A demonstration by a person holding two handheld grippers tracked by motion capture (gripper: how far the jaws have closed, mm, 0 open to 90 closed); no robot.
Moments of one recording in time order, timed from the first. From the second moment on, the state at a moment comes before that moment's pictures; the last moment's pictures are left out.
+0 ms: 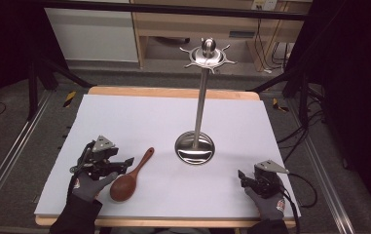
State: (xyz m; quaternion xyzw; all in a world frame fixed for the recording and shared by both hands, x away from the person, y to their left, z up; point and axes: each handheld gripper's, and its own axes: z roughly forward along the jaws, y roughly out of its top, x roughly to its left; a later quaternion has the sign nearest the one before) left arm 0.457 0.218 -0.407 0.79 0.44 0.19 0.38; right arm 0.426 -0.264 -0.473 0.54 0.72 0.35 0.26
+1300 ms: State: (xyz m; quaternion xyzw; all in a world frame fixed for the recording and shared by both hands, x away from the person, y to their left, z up) left arm 0.488 0.186 -0.411 0.85 0.41 0.15 0.29; right arm 0.427 -0.260 -0.474 0.53 0.73 0.35 0.25
